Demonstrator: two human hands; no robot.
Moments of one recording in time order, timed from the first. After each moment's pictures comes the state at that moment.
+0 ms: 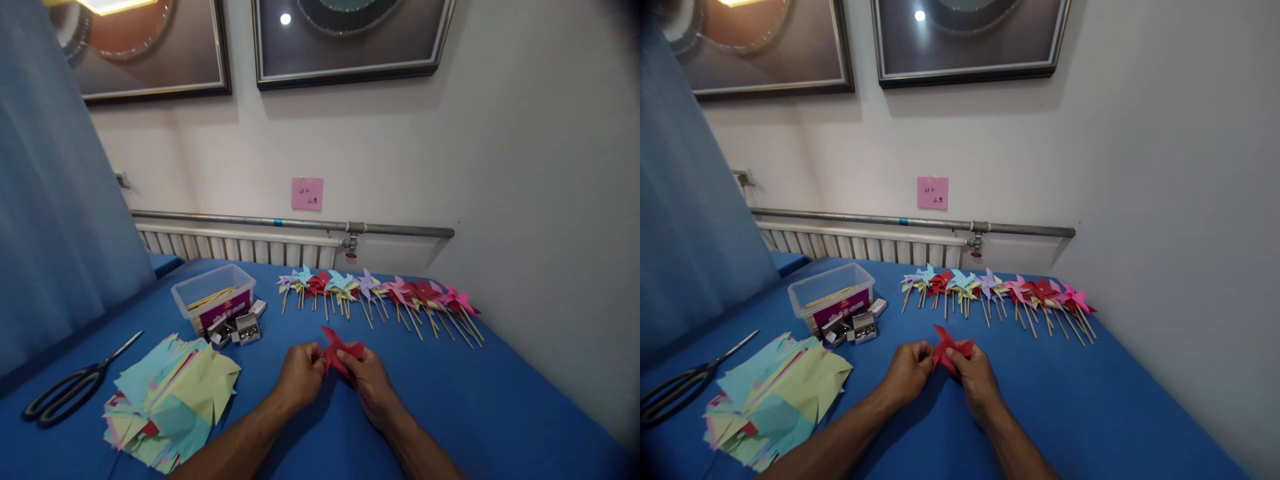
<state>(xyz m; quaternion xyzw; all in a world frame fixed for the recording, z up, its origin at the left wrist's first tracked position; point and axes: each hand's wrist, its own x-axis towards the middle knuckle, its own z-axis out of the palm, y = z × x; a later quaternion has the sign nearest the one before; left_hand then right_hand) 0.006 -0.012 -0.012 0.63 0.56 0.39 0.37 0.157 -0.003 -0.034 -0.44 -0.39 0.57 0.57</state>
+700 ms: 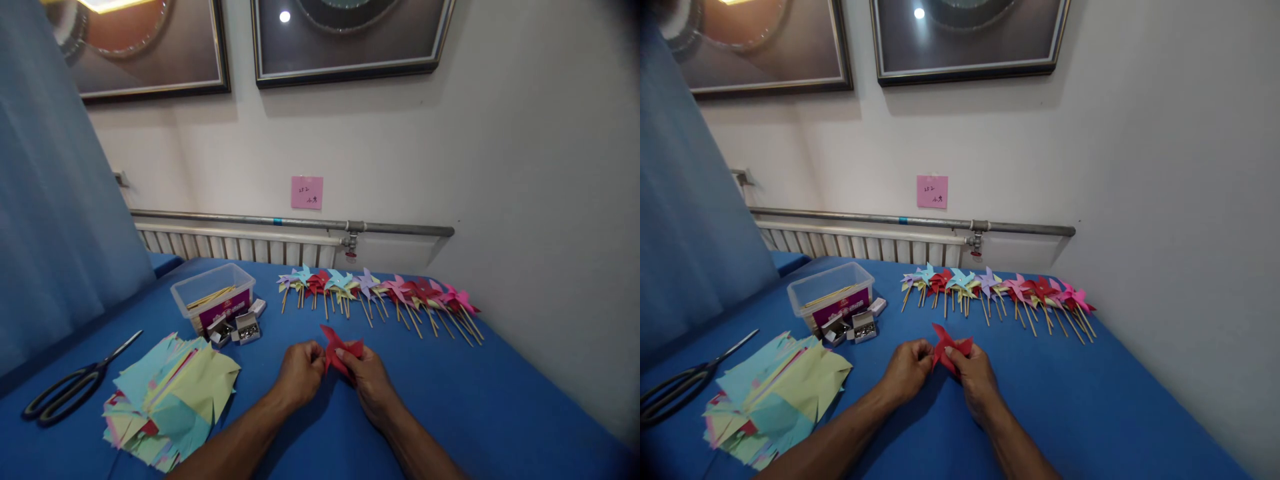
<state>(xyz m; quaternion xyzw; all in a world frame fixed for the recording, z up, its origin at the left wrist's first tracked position) 0.005 -0.009 -0.016 0.63 0.56 0.38 0.38 0.155 -0.005 -0.031 -0.43 -0.39 0.58 0.57</state>
